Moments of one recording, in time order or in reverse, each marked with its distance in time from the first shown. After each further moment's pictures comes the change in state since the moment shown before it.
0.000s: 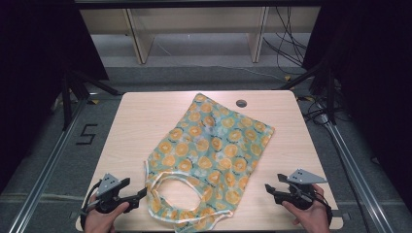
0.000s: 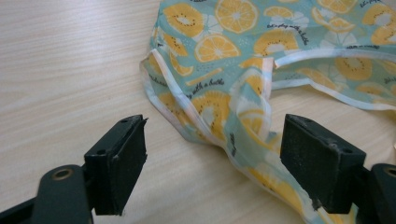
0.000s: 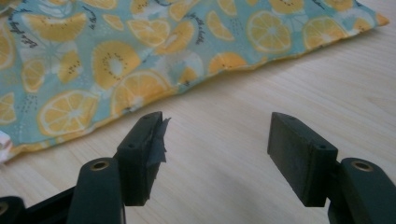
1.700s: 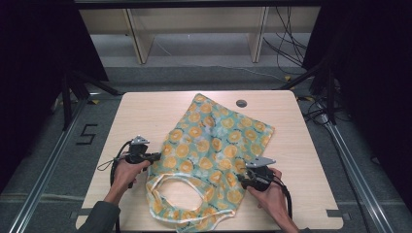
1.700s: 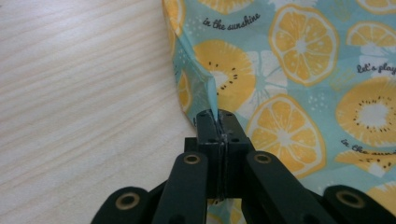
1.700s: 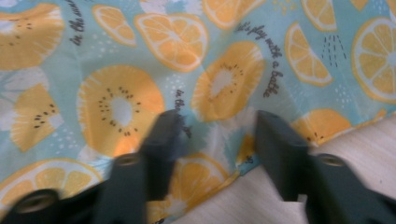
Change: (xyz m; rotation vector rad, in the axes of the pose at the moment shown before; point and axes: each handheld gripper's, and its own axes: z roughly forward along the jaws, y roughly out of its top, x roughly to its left) left arm 0.039 0.070 0.119 0.226 -0.112 0.086; right arm 0.036 0.040 0.093 0.173 -0.052 -0.123
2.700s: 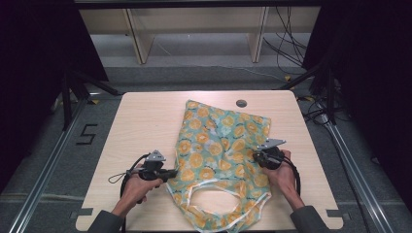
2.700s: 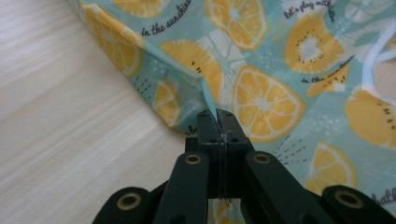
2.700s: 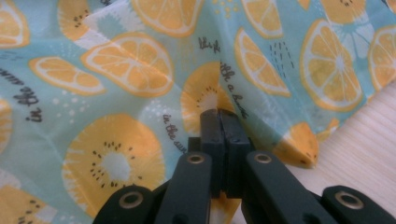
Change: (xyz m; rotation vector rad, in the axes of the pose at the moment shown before) left arm -0.071 -0.016 0.002 0.024 -0.172 0.106; right arm -0.072 0.018 0.012 0.012 -0.024 -0.046
